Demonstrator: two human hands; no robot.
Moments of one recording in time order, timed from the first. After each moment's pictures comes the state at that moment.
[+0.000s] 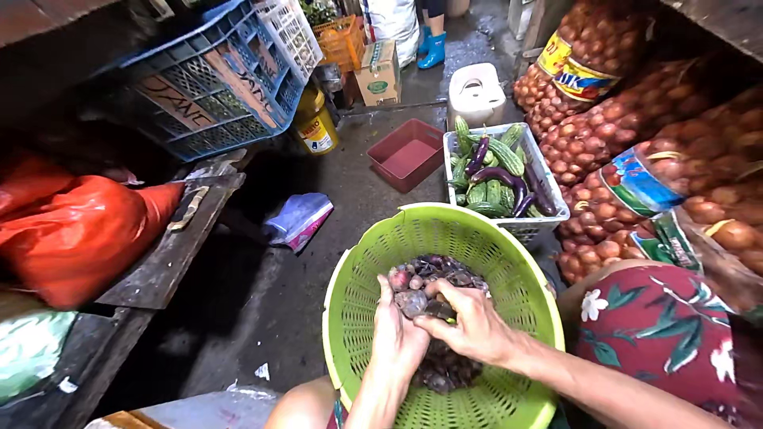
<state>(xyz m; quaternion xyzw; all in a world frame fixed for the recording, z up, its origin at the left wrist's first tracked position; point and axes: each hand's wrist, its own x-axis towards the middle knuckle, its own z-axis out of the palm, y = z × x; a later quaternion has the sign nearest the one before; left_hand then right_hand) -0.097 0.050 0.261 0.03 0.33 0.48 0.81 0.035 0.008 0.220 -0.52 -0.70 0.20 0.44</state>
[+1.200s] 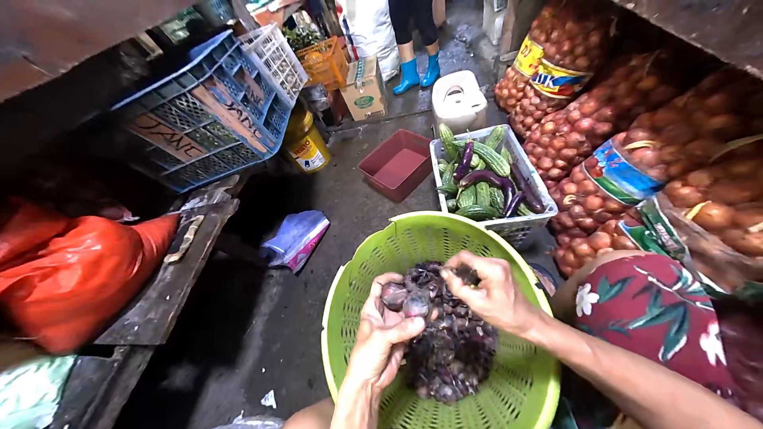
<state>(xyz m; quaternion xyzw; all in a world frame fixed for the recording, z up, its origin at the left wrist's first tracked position) -0.131 0.059 0.259 0.36 0.29 0.41 0.79 0.075 0.024 0.243 -0.54 -0.64 0.13 0.54</state>
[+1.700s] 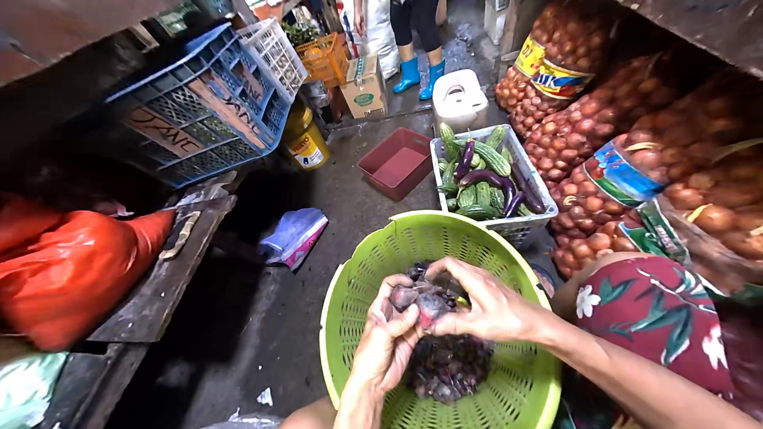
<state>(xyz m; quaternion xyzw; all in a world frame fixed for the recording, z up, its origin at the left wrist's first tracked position) -0.127 0.057 0.255 0.31 0.25 0.39 0.83 0.081 0.019 0.260 -0.49 -0.71 0.33 0.39</state>
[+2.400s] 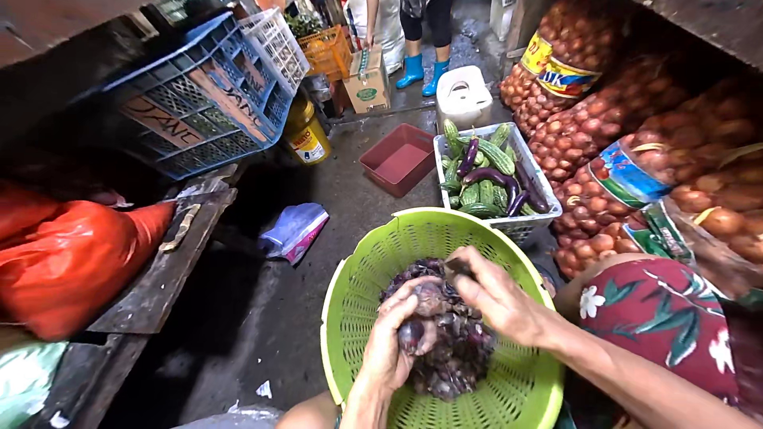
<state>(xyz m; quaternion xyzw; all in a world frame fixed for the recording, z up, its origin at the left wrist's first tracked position) -0.126 0.054 0.255 0.36 0.23 0.33 0.84 0.079 0.017 0.259 -0.49 -0.69 0.25 0.47</state>
